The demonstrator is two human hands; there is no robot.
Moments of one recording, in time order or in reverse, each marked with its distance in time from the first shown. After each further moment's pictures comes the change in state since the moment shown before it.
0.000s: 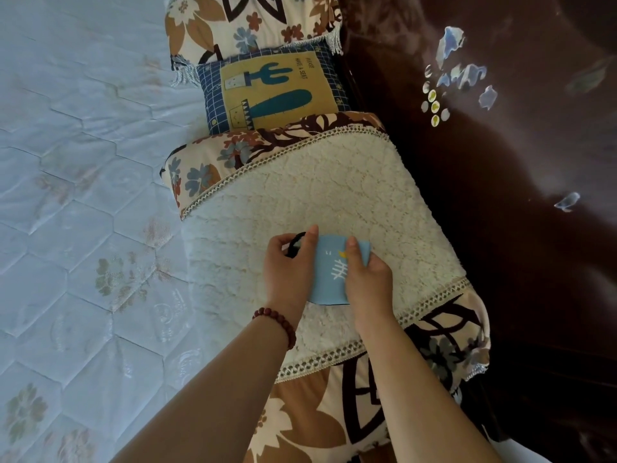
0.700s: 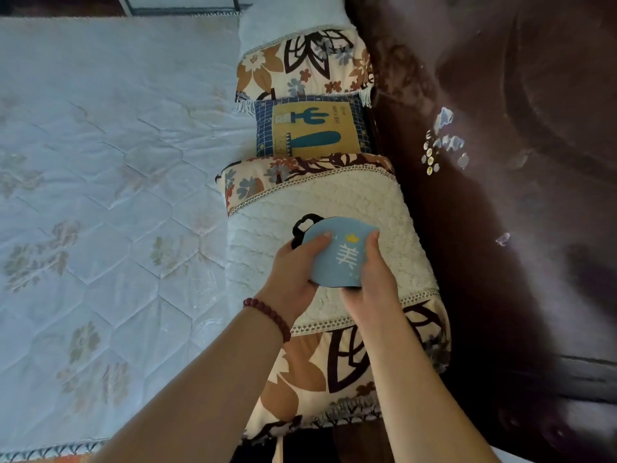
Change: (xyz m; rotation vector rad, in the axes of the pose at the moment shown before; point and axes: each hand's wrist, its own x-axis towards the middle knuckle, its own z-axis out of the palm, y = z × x) left_hand -0.109 0.086 -0.061 -0.649 -0.330 -0.186; right_hand -0.095 -0.089 -0.035 0.586 -0.341 0.220
